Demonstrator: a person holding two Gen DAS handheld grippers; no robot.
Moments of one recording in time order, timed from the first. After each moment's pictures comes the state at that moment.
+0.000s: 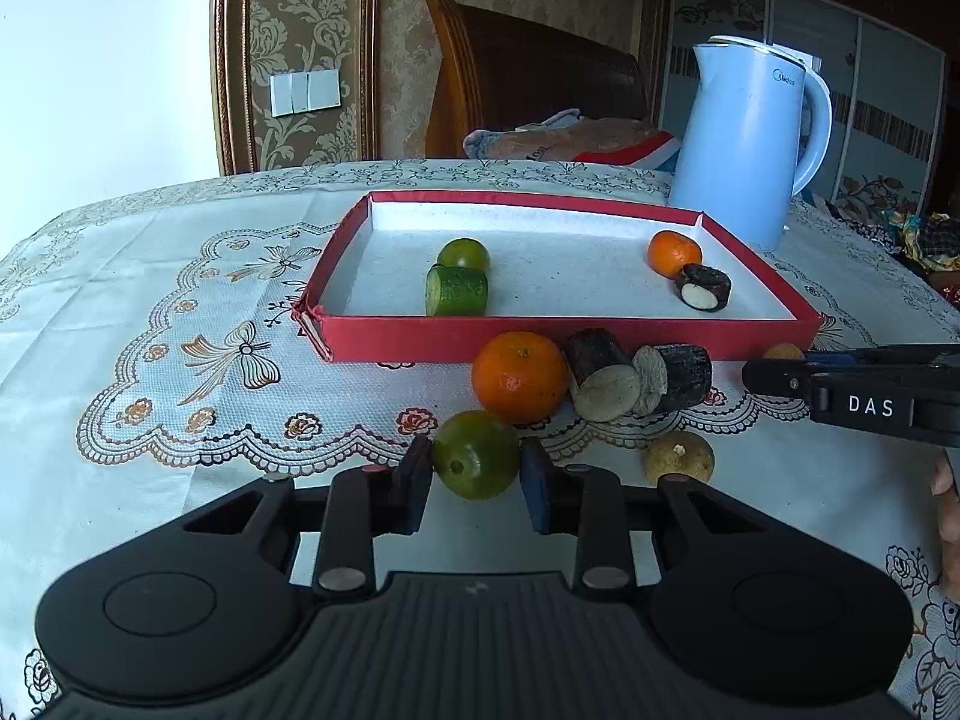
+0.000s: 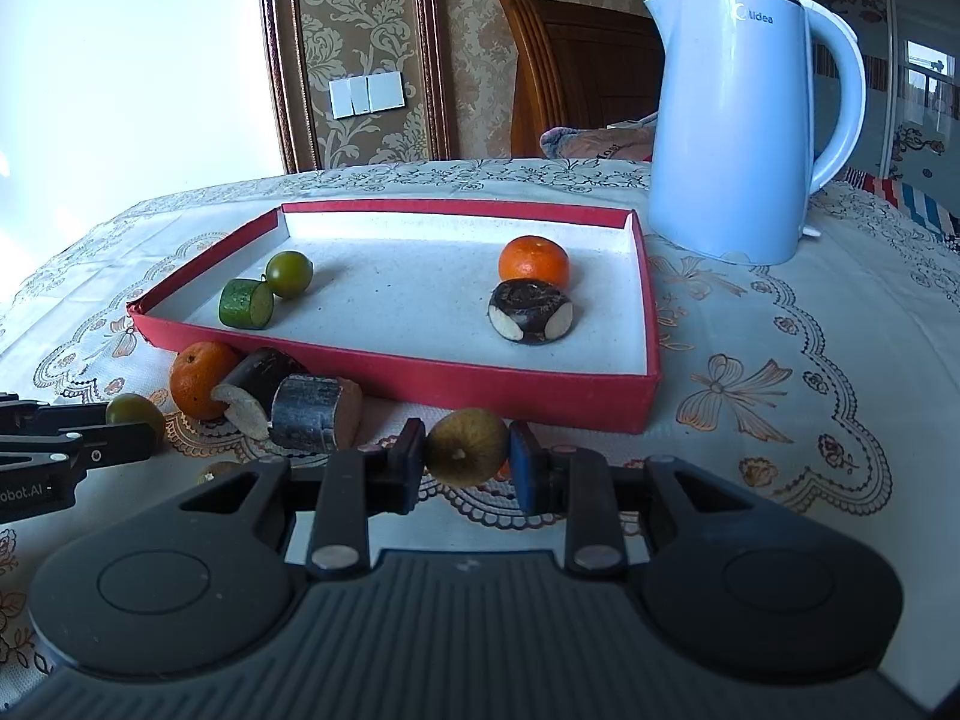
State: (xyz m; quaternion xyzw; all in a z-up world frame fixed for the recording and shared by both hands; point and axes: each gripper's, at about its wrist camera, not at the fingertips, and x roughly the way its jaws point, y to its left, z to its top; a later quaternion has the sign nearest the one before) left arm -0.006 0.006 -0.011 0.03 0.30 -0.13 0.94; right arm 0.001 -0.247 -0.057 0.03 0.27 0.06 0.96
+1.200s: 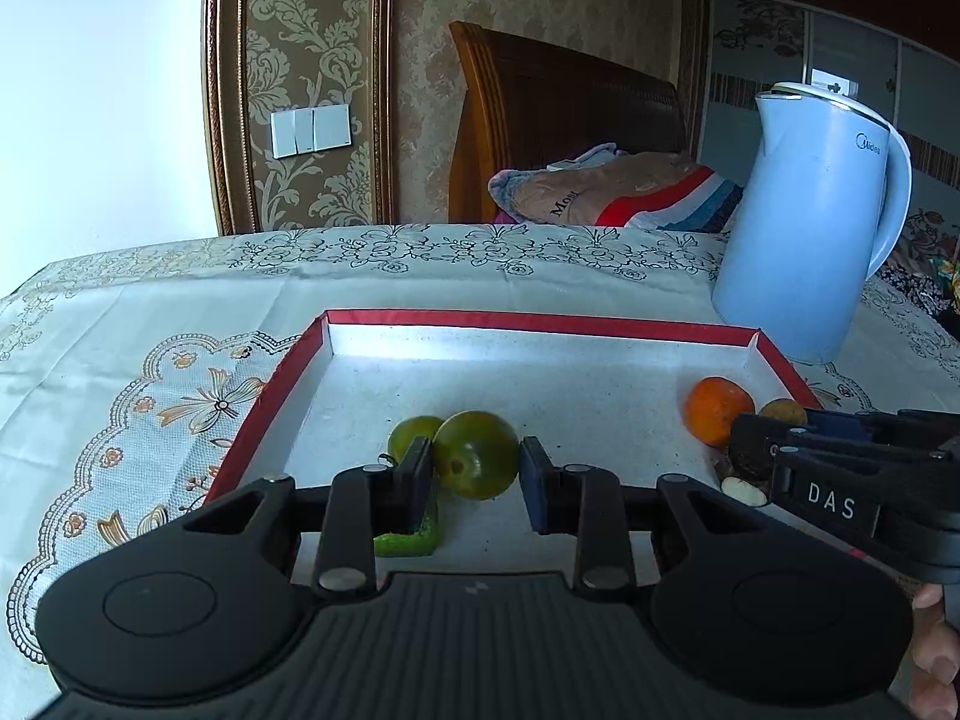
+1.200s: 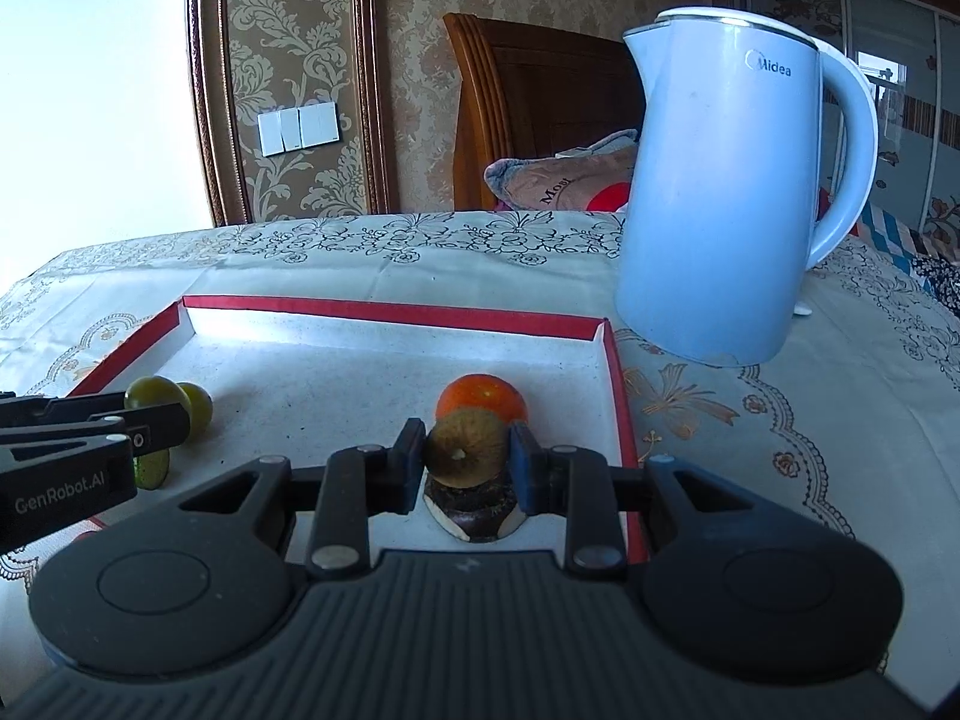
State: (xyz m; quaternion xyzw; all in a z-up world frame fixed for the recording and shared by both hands) left arm 0.103 -0.055 0.020 0.01 0.29 -0.09 0.95; right arm 0.096 -0.250 -0.030 0.03 0.26 0.00 0.97
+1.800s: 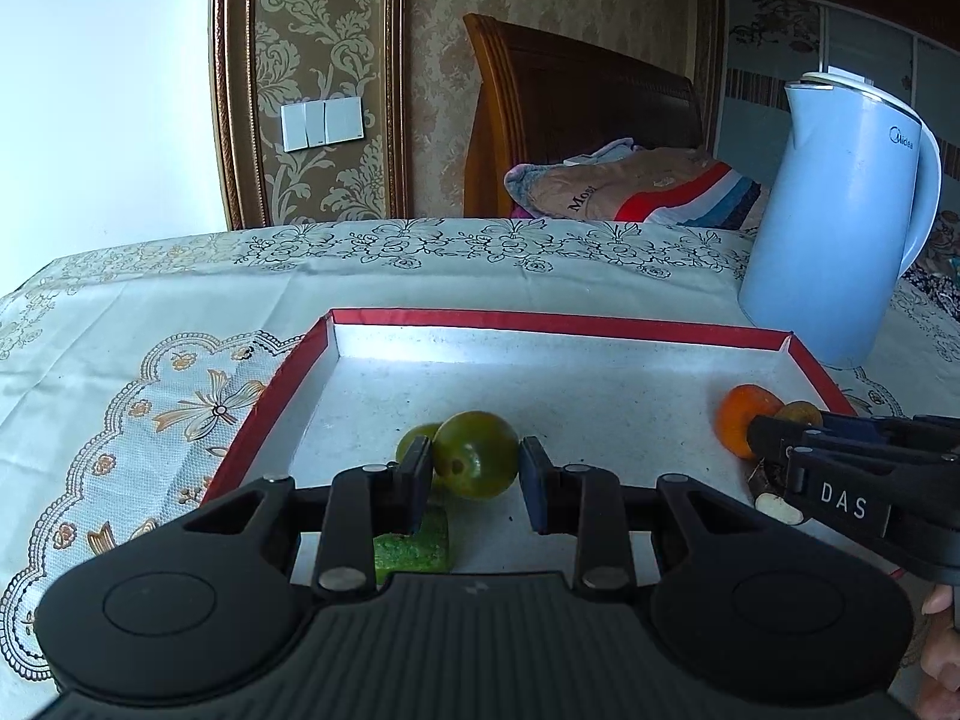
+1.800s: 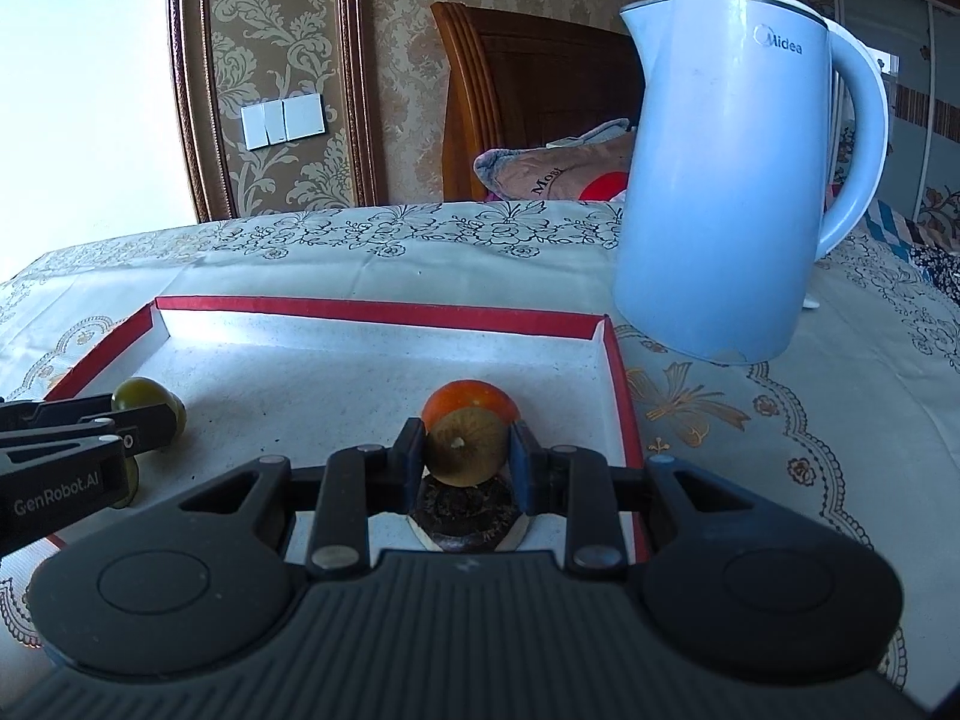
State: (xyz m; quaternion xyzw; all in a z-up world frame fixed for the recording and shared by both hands) left arm 0.121 -0.057 0.014 0.02 0.29 -0.07 0.95; right arm 0.116 -0.252 -0.038 0.04 0.26 -0.01 0.96
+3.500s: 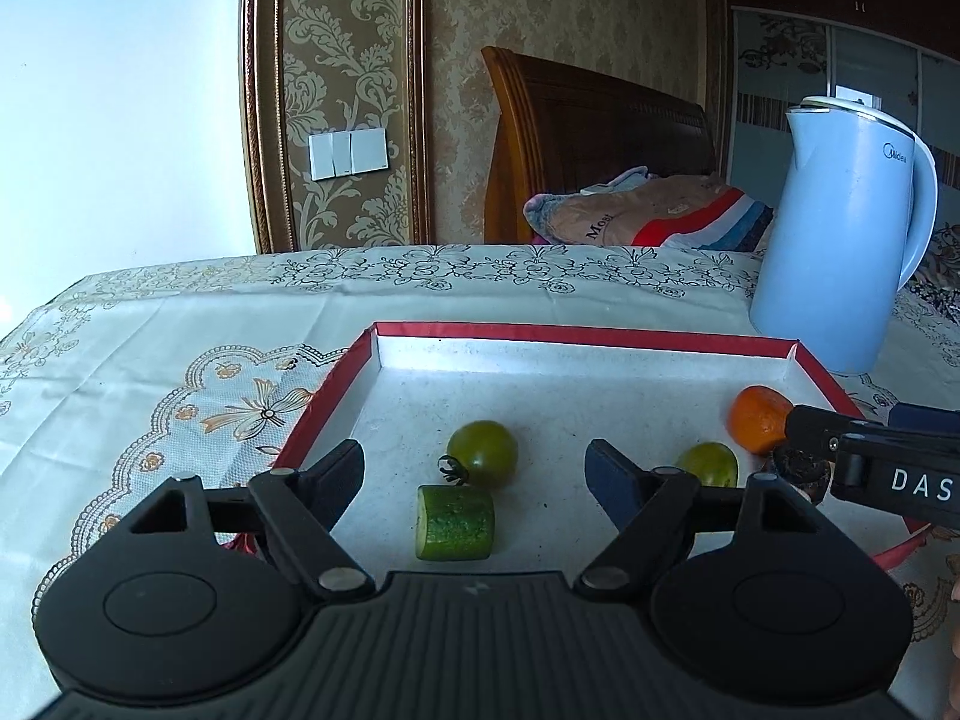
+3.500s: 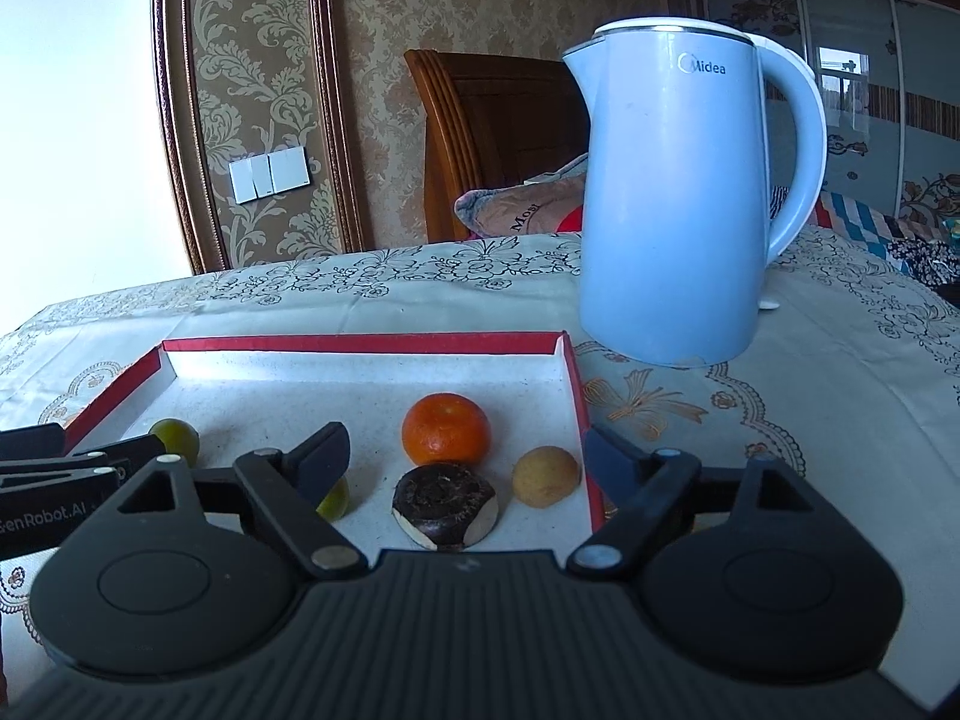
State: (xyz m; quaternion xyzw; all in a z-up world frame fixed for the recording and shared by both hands) left arm 0.090 -0.043 0.016 0.02 0.25 -0.05 0.97; right arm 0.079 -0.263 -0.033 0.06 0.22 -0.03 0.97
